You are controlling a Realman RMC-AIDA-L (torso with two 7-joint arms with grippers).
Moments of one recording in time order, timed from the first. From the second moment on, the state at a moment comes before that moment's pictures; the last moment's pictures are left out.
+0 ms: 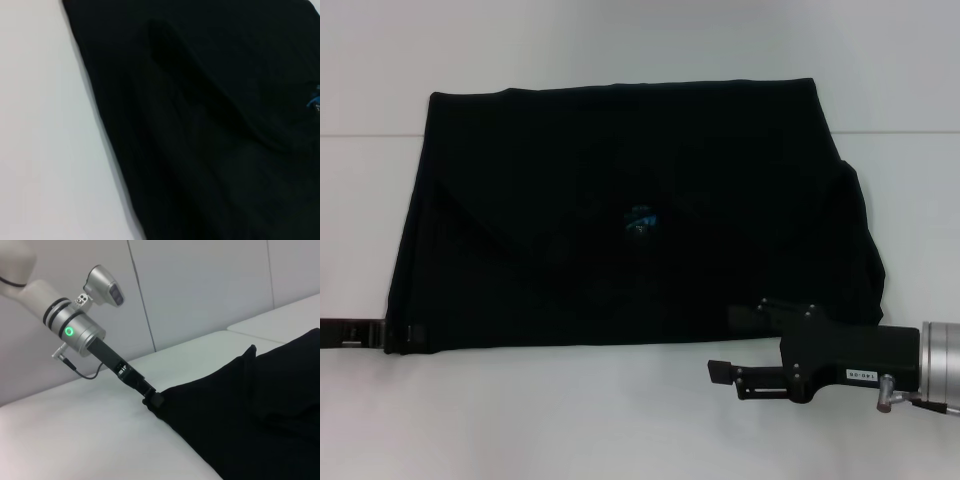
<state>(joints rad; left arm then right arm) -0.50 -1.97 0.59 0.66 2.39 1.29 -2.05 0.58 2.09 -0.69 -0.40 -2.03 -1.46 1.15</state>
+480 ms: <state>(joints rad) -0.50 -1.96 0.59 0.66 2.38 1.32 -2.05 0.58 2.01 -0.69 -0.64 -2.09 -1.43 1.72</state>
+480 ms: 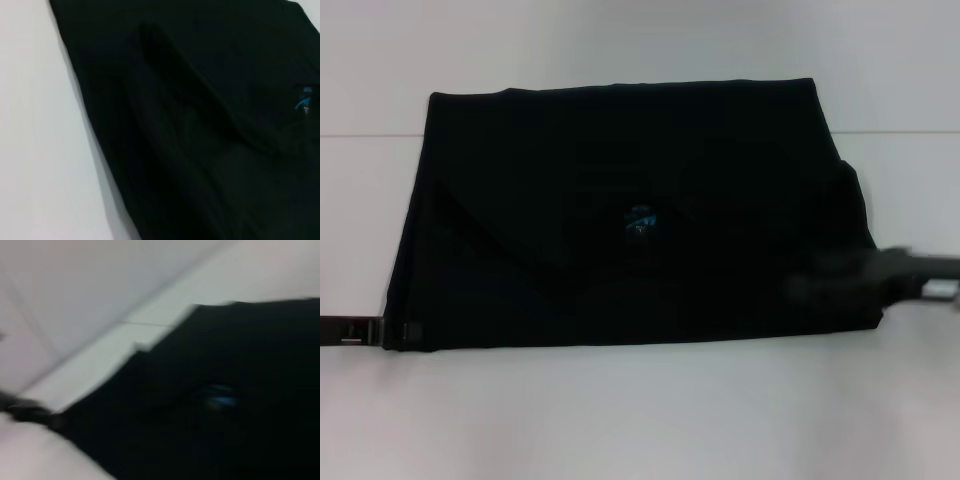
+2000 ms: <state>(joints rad) -0.52 -1.95 0.54 0.66 2.35 1.40 -2.03 0.83 2.01 -0.80 -0.66 -2.69 -1.28 2.43</state>
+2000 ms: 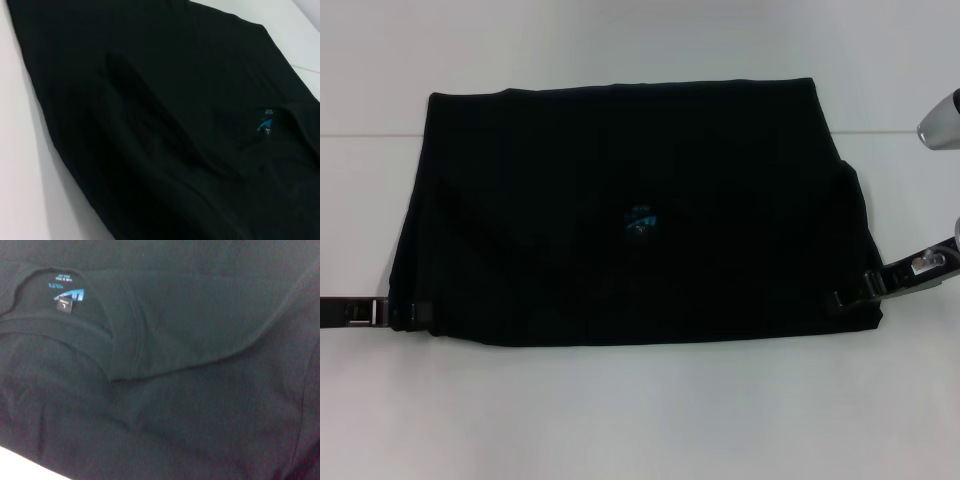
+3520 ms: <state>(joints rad) -0.55 -1.88 0.55 0.64 2.47 1.83 -2.13 0.76 1.94 -0.79 -0.67 -2.70 -1.74 2.17</state>
